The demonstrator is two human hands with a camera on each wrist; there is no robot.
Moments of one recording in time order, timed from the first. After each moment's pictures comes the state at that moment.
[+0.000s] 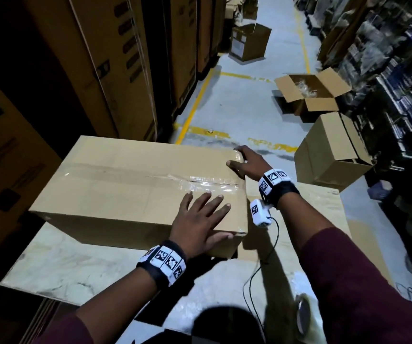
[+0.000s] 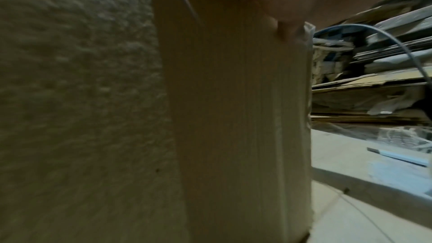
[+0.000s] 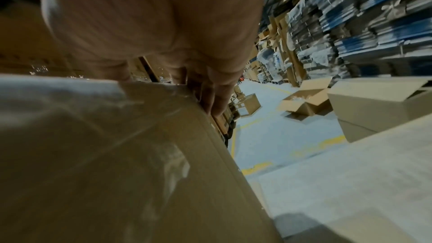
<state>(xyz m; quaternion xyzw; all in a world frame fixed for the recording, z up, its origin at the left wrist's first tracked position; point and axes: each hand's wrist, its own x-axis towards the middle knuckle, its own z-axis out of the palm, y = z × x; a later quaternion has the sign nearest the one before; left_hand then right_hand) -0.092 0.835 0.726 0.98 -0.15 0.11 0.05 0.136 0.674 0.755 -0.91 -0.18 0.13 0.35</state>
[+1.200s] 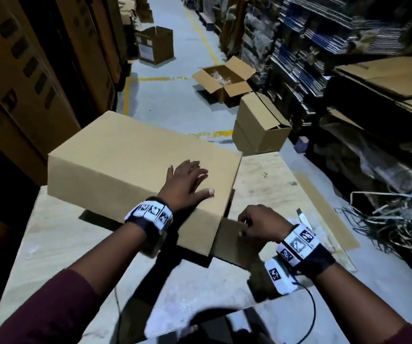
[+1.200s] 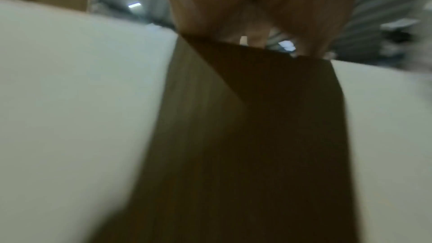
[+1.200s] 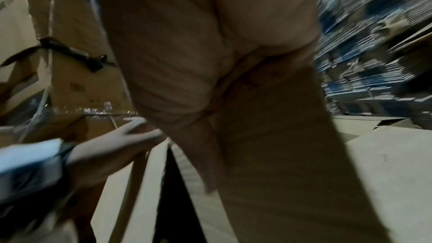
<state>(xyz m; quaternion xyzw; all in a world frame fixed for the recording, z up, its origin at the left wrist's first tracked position) -0.013 0.862 0.766 0.94 -0.25 -0.01 0.22 -0.113 0.626 0.794 -0.96 -0.07 0.23 0.15</state>
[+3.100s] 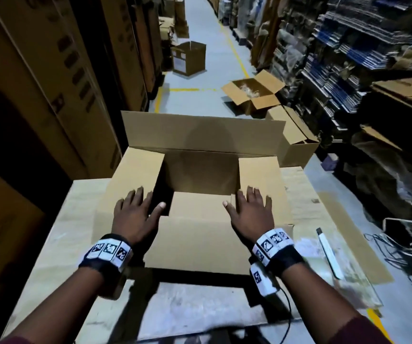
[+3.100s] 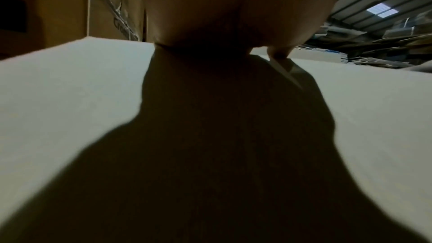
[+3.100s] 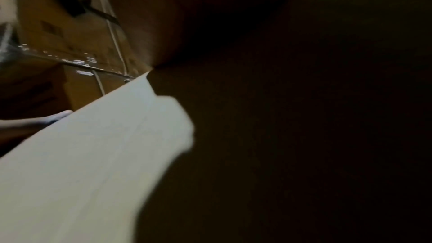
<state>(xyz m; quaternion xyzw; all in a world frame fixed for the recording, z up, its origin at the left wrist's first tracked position) -0.083 0.981 0.741 1.00 0.01 -0.01 0.07 -0.074 0.671 0.741 -0.99 0.01 0.05 0.09</state>
